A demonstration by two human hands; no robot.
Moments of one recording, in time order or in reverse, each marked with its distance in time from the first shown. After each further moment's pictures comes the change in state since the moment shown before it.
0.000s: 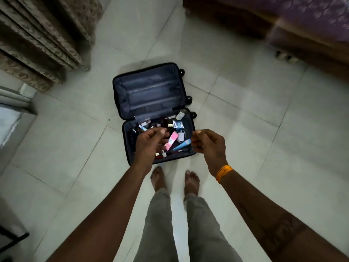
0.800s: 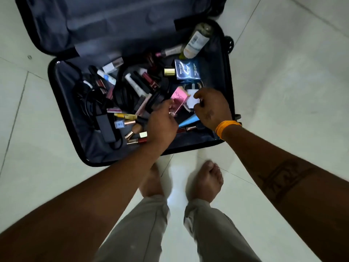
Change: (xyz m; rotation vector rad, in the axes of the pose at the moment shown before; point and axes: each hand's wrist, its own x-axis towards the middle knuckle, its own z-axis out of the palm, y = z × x) left_hand 0.347 -0.412 0.048 0.806 0.009 0.155; right_hand 0.382 0.398 0.062 -0.985 -0.229 -0.214
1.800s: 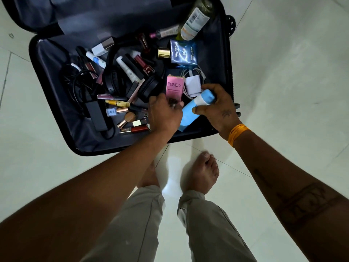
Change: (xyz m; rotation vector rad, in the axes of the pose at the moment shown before) left_hand -0.002 0.014 0.031 0.017 0.035 -0.259; right_hand -0.037 0.019 0.001 0.689 -0.015 0.273
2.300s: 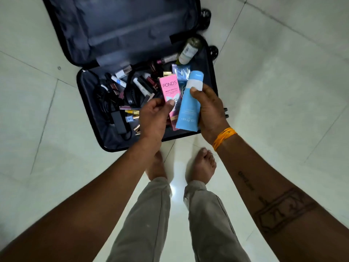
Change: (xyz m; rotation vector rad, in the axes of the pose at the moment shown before) left_hand -0.089 0.058 -0.126 -0.749 -0.099 -0.122; right_hand -0.095 -0.110 0.010 0.676 0.010 0.124
